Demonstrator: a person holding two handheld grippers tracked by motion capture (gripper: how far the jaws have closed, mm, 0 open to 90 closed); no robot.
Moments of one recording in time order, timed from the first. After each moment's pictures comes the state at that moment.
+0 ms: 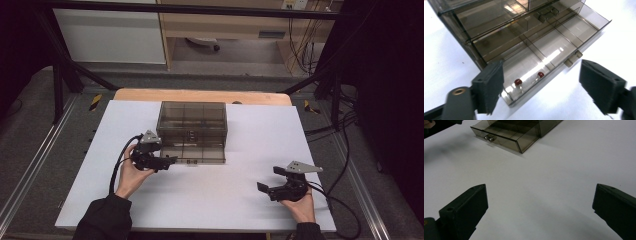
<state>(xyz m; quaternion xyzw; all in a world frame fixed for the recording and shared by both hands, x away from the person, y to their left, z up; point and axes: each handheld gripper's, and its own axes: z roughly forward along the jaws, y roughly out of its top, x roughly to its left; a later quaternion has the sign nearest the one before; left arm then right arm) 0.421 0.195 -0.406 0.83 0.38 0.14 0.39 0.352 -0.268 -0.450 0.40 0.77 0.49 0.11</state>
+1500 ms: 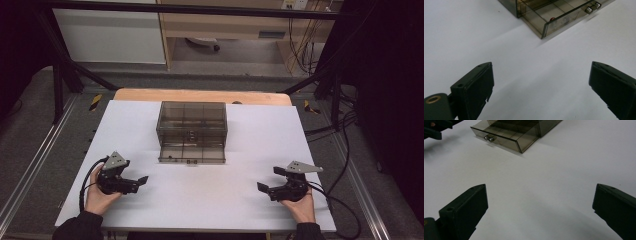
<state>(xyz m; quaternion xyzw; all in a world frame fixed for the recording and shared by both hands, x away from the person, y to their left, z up) 0.365 0.282 -0.439 0.81 0.39 0.17 0.39 0.351 -0.269 -0.449 0.40 0.76 0.49 0.11</state>
